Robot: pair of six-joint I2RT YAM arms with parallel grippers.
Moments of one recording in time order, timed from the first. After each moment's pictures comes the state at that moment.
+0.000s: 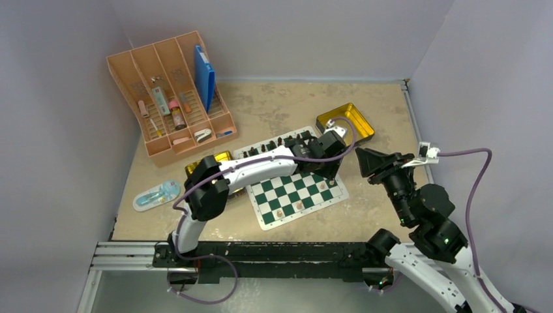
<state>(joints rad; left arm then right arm) -1.09 2.07 1.78 -0.61 -0.22 -0.52 0.71 0.35 0.79 -0.36 0.42 0.55</state>
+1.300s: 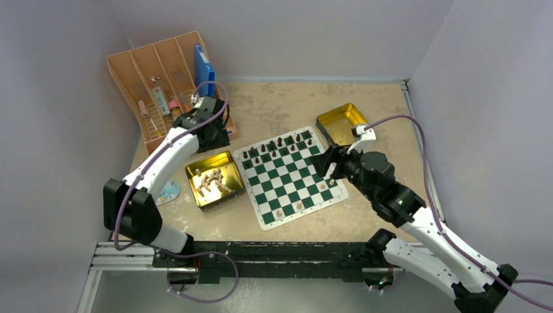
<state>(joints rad) -0.38 1.50 1.30 -0.86 -0.34 -0.60 0.71 0.72 0.75 -0.31 0.19 0.52</state>
